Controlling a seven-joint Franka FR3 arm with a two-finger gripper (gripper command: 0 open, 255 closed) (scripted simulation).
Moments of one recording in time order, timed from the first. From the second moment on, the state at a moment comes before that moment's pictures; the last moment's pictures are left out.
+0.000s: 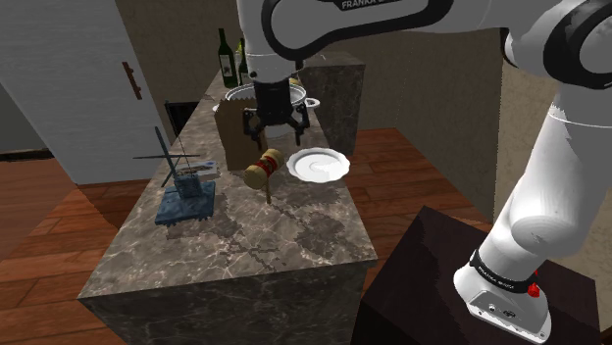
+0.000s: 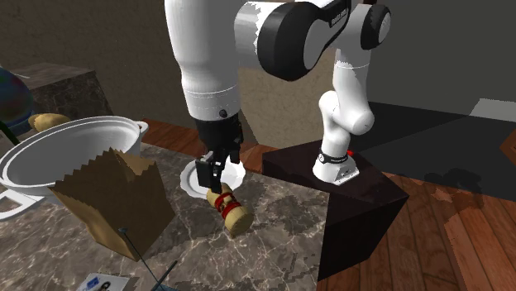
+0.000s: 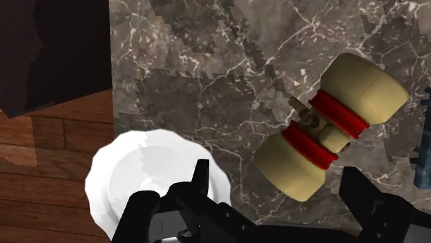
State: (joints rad) arm 0.00 0.13 0.48 -1.60 -0.06 1.68 1.16
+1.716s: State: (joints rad) arm 0.02 0.22 0.48 -1.61 -0.09 1.77 1.24
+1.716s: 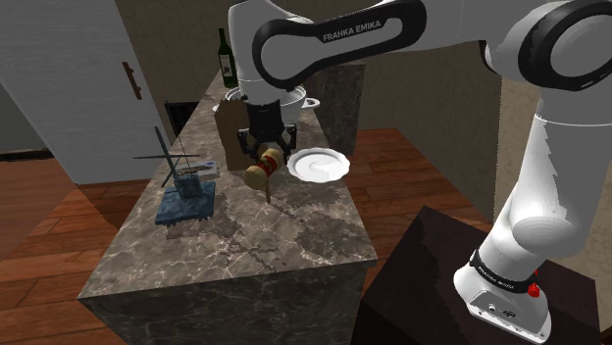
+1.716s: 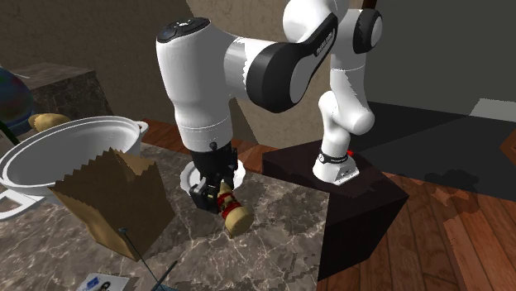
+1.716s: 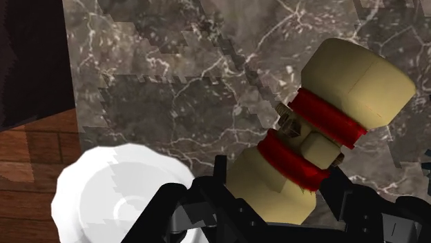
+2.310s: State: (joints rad) arm 0.03 0.23 0.48 -1.51 -0.09 1.67 1.24
